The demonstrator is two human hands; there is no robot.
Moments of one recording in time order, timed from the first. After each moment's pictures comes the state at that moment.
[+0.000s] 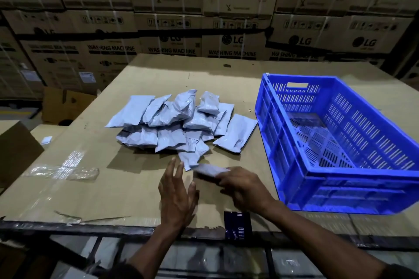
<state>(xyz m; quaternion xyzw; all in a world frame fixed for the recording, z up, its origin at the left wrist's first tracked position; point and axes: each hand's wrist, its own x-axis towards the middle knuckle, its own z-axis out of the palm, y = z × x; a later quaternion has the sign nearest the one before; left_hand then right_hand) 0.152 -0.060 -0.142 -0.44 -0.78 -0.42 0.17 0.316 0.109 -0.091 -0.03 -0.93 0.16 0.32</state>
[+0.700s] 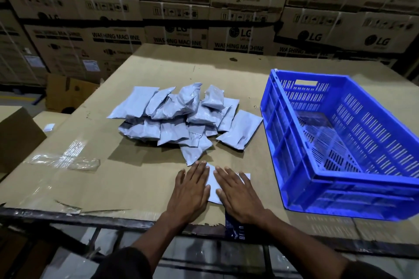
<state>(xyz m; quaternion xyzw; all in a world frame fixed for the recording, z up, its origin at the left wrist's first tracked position) 0.150 -0.043 -0.150 -0.59 -0.79 -0.16 0.09 0.312 0.088 -0.142 -0.18 -0.98 0.06 0.08</state>
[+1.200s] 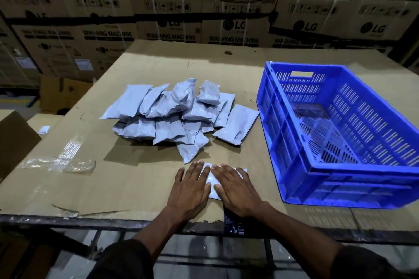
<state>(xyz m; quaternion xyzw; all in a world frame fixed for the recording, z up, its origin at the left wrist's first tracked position) 0.150 -0.041 -0.154 -0.59 -0.80 -0.11 0.03 0.309 0.088 -0.140 -0.20 -0.97 0.09 0.05</state>
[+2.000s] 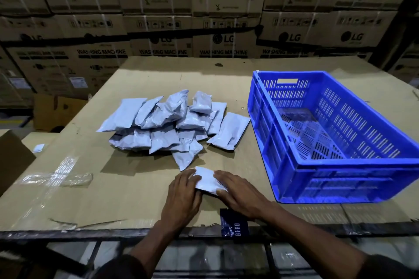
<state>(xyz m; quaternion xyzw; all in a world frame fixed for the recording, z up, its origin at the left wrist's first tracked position) 0.151 -0.050 -0.150 -0.58 -0.74 -0.32 0.07 0.333 0.097 -0.105 -0.14 -0.96 0.21 0.12</state>
